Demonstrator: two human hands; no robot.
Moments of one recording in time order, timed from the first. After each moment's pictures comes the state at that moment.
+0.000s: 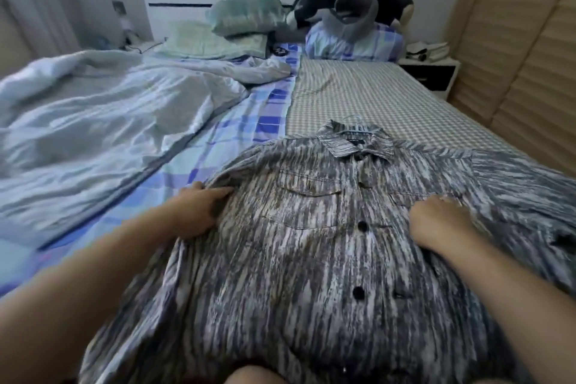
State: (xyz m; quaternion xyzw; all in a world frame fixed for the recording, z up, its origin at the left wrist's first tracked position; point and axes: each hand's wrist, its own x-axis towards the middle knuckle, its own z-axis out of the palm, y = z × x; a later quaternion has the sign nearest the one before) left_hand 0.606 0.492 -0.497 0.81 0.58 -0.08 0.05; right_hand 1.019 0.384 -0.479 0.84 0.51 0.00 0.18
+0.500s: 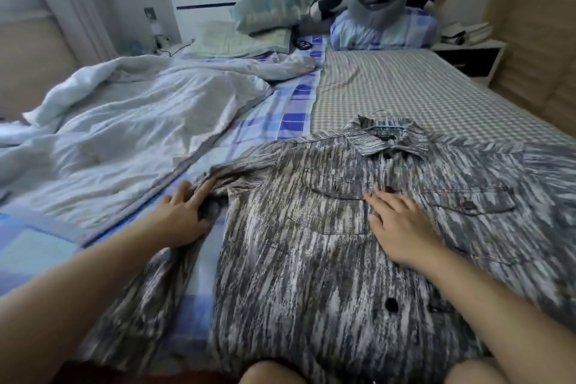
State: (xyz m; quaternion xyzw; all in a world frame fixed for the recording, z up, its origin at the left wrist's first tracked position) left_hand 0.540 0.488 -0.513 0.73 0.68 -0.08 0.01; right_hand 0.960 0.406 -0.530 0.71 0.69 -0.11 -0.07
